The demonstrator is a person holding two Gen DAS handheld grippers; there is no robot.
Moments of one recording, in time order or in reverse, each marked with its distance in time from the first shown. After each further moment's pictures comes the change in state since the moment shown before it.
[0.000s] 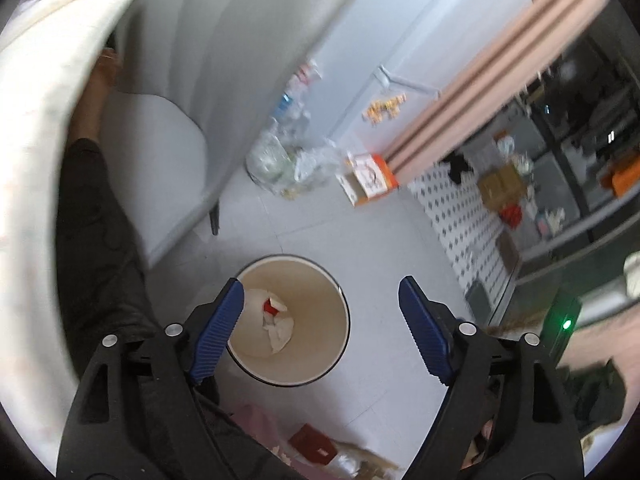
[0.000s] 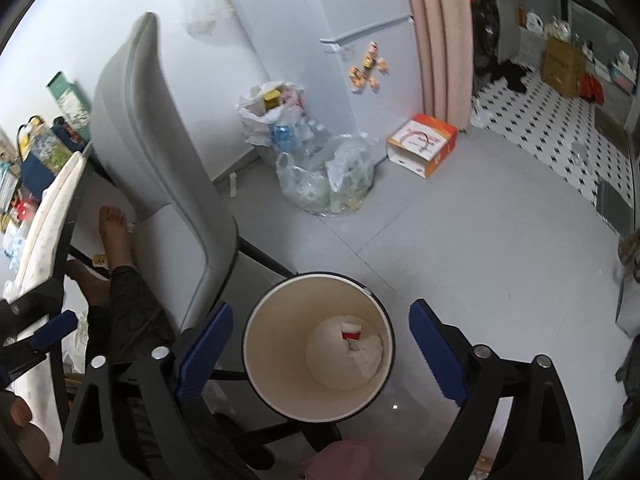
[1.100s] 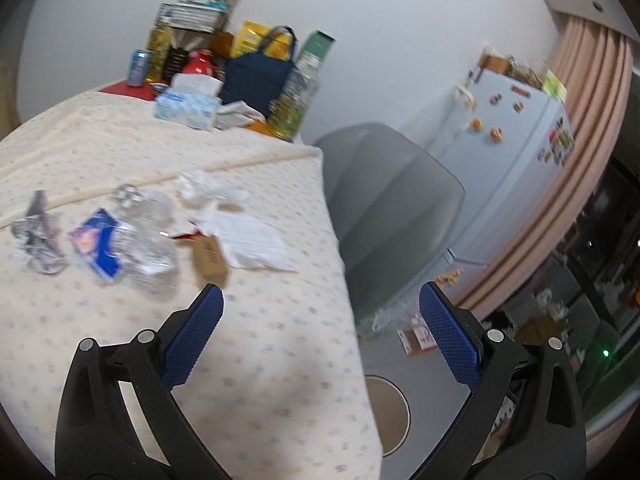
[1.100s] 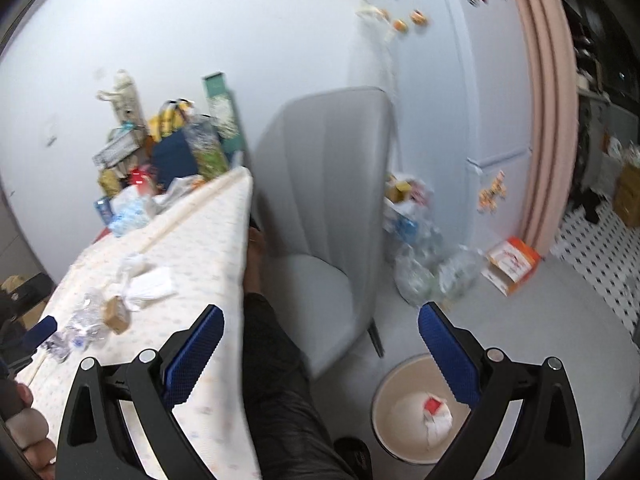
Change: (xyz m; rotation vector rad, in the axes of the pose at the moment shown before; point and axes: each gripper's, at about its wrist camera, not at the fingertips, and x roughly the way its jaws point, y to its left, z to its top) left arm -0.256 0.137 -0.044 -0.183 -0.575 0.197; right arm -0.134 0.217 -0.039 -0.352 -0.302 0.245
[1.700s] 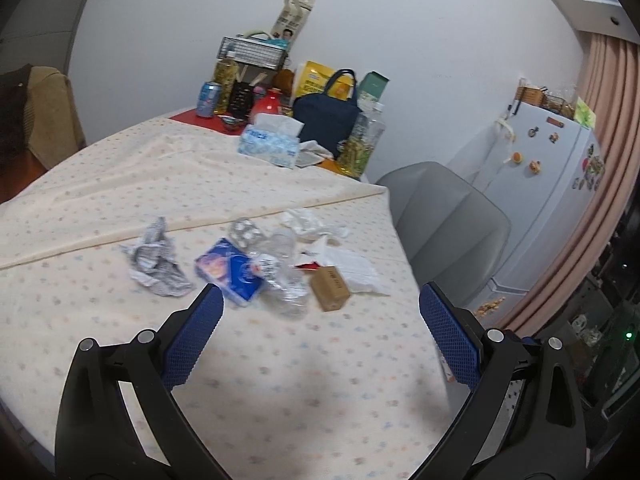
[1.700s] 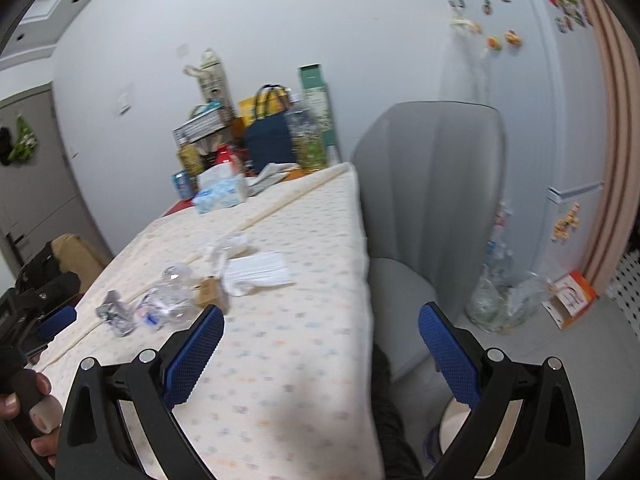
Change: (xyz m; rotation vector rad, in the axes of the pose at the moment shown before) left arm -0.067 0.077 0.007 -0.018 -0.104 0.171; right arm -0.002 0.103 -0.011 -0.125 0.016 0.229
